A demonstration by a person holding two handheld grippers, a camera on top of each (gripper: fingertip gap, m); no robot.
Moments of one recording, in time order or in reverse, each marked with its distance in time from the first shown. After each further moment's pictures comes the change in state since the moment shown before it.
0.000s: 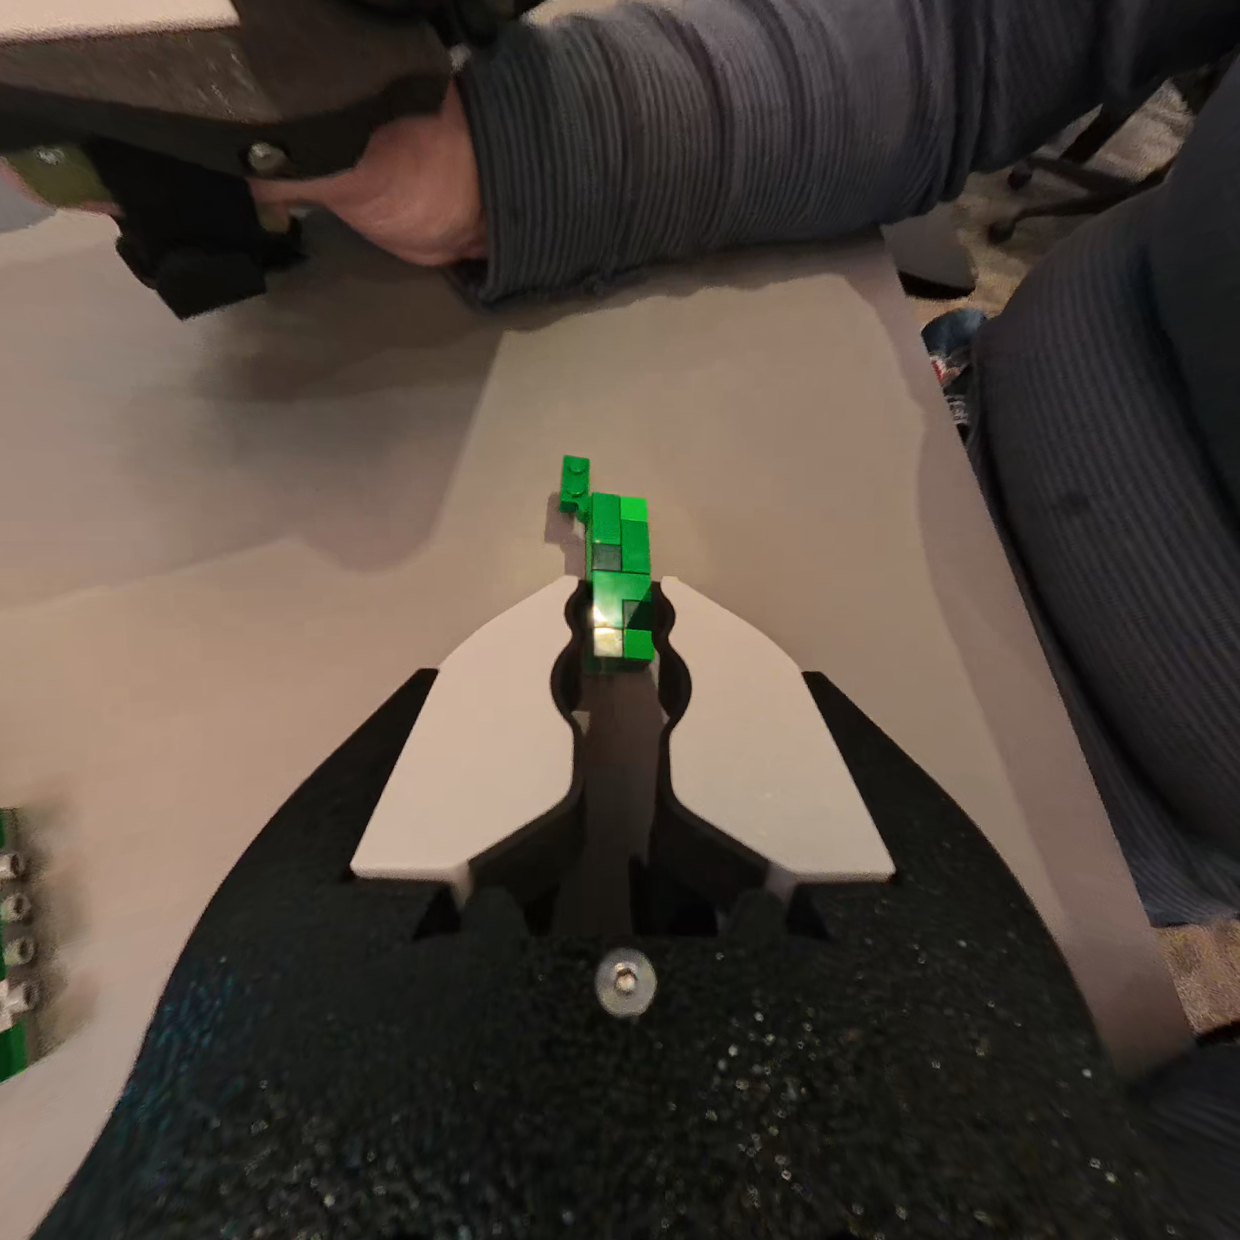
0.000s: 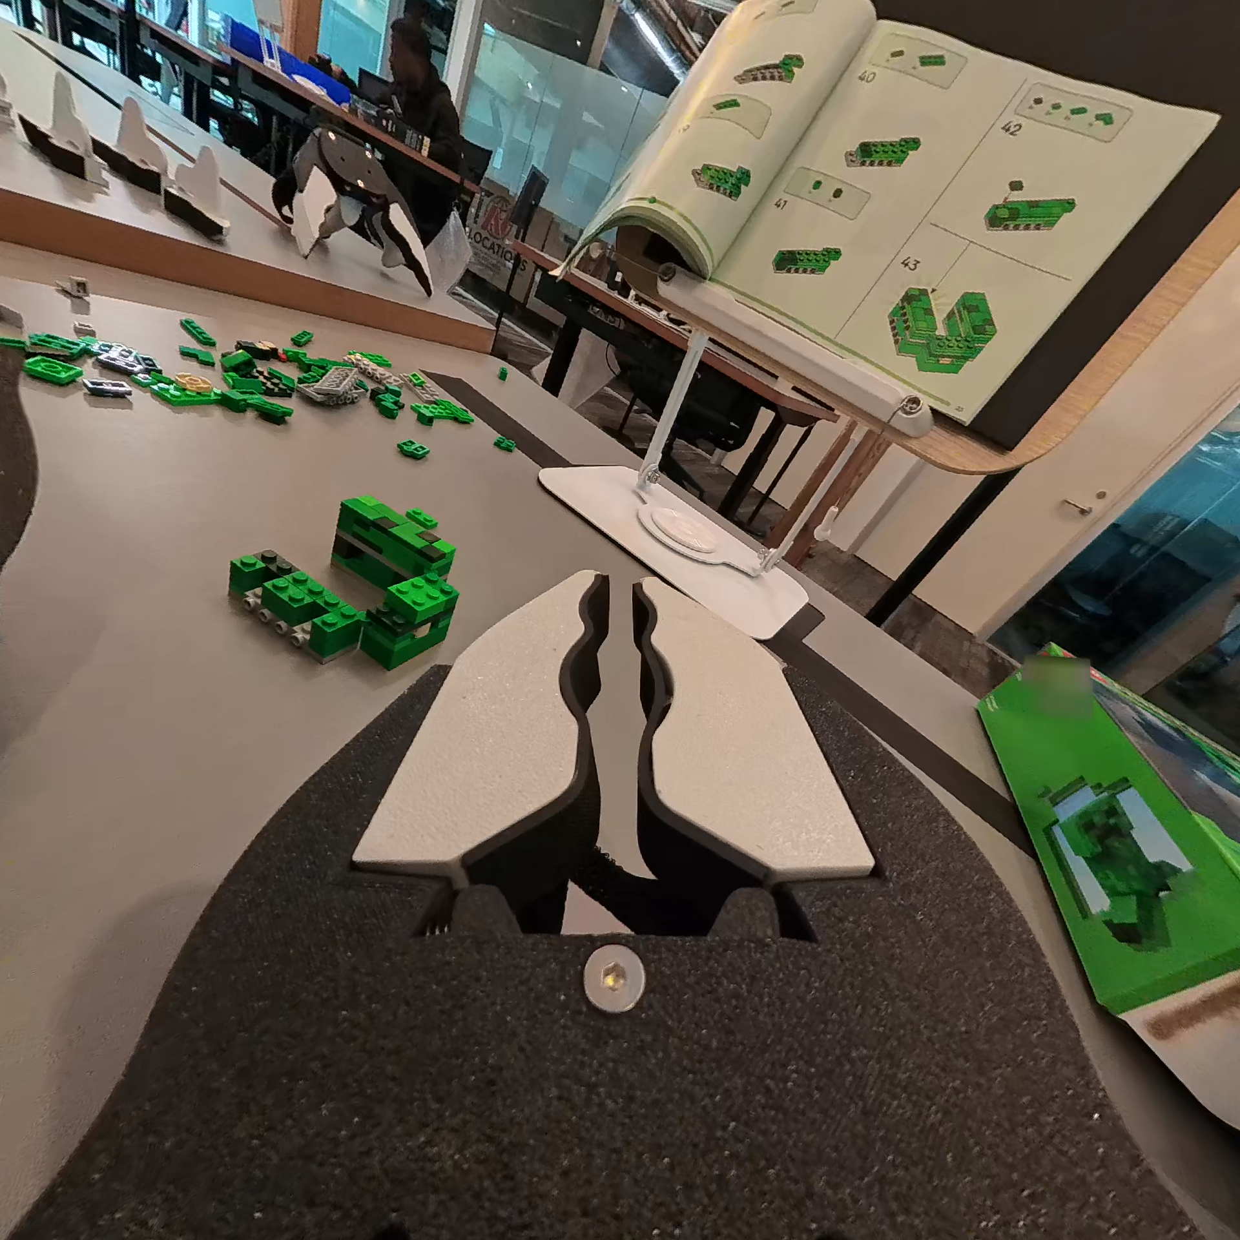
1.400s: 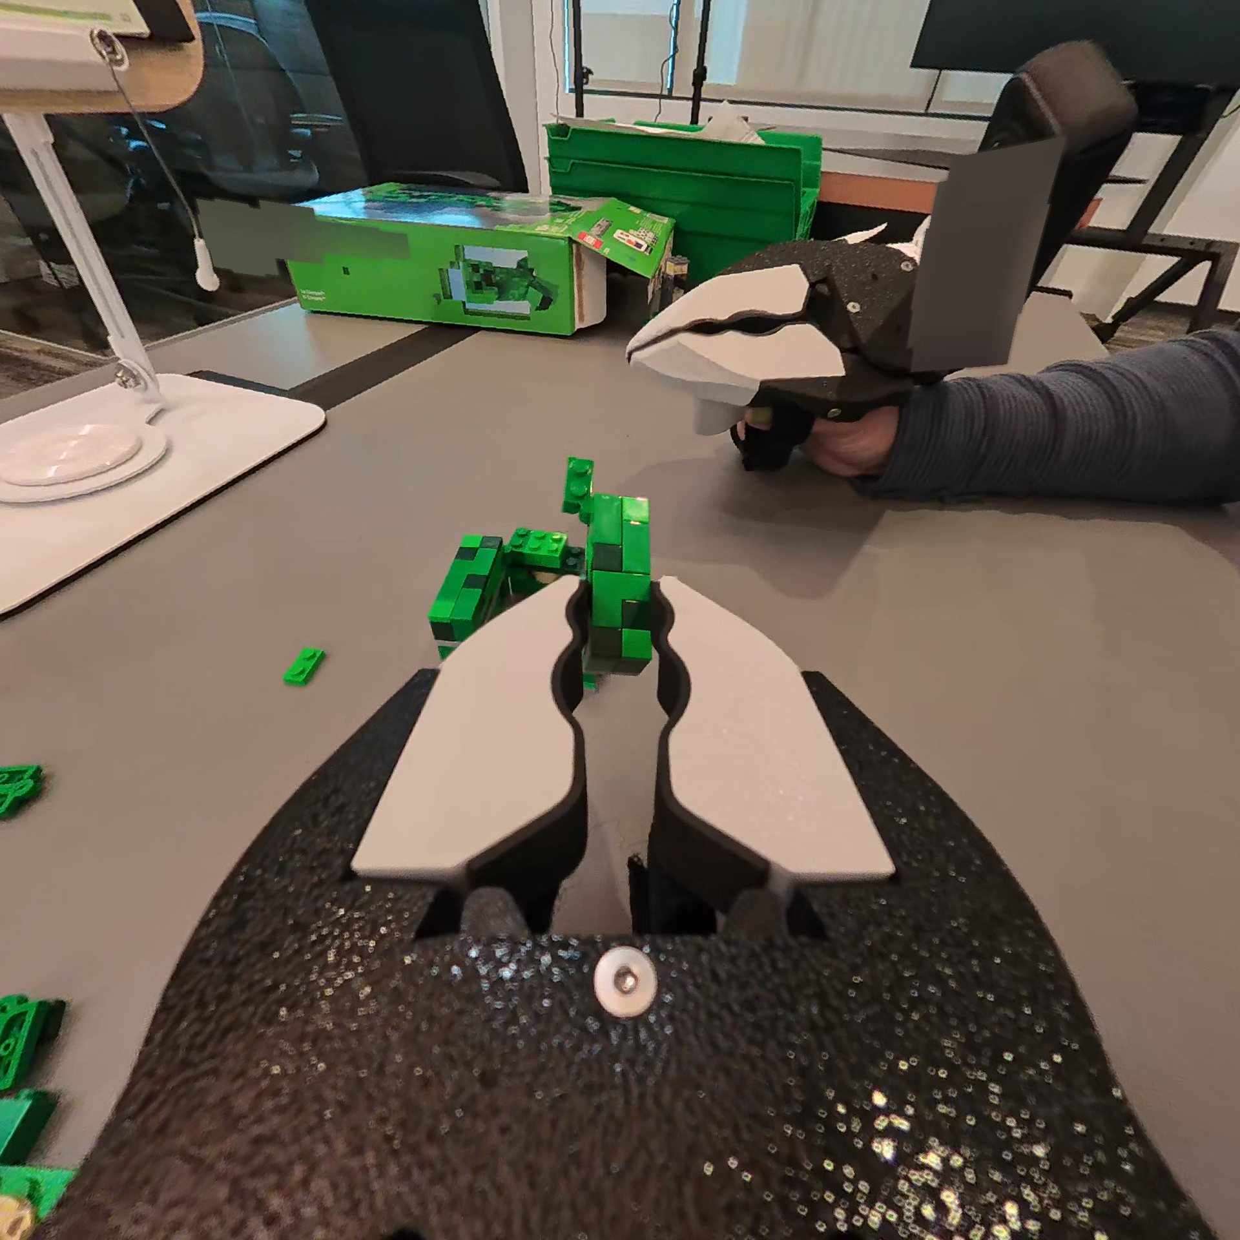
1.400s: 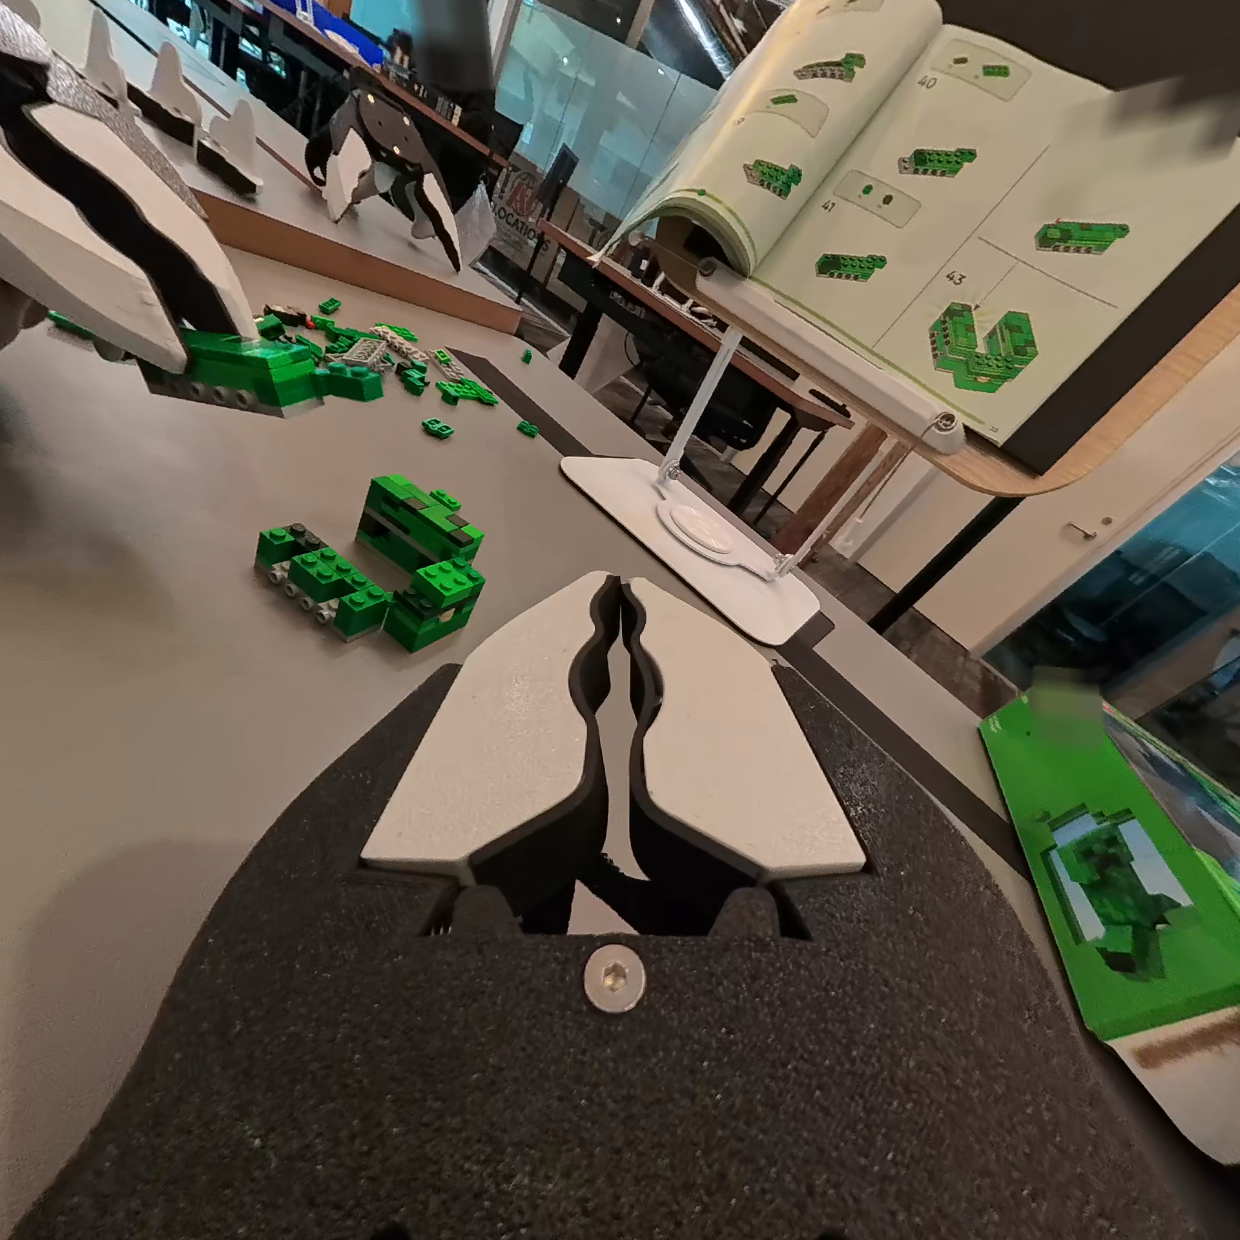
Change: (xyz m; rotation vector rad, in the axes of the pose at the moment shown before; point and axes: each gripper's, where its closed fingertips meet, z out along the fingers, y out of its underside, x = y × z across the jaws) left arm -0.080 0.003 -0.135 0.501 -0.574 -0.013; right arm -0.011 0.001 0.001 -0.018 -0.035 -0.062
